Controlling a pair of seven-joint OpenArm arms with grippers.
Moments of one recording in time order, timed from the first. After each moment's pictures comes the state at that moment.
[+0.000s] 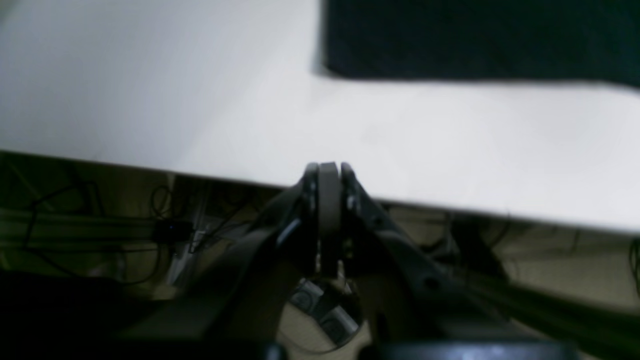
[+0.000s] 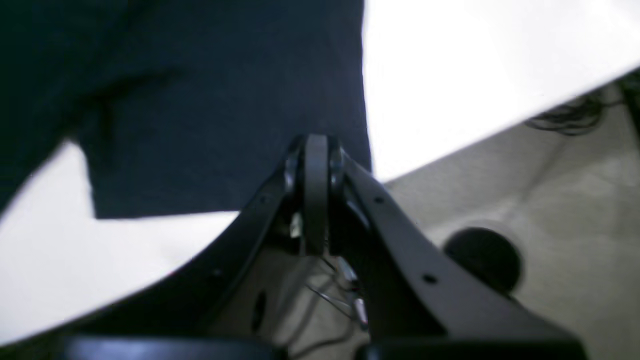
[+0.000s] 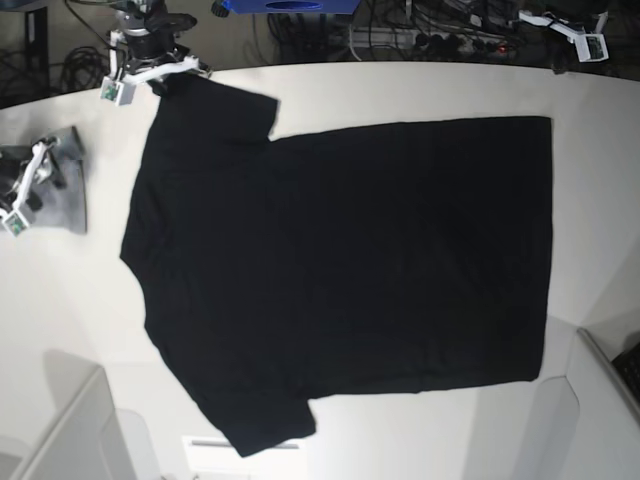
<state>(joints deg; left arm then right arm) 61.4 -17.3 -25.0 102.6 -29.7 -5.8 0.6 -45.1 -5.6 15.3 113.6 22.3 0.0 -30.6</state>
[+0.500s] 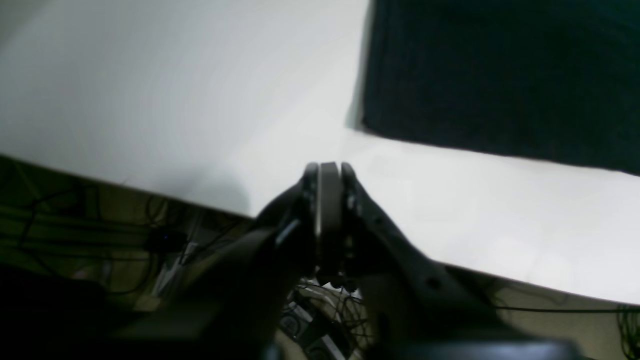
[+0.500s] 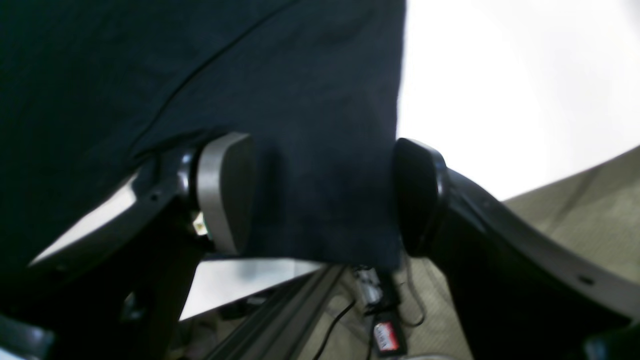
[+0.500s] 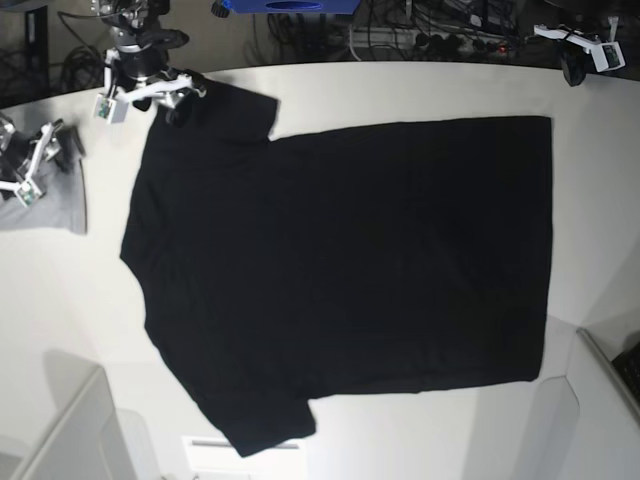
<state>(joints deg) 59.3 -17.3 -27.7 101.6 -33.2 -5.9 0.8 -41.0 -3.5 15.8 112.1 25.1 0.0 -30.6</state>
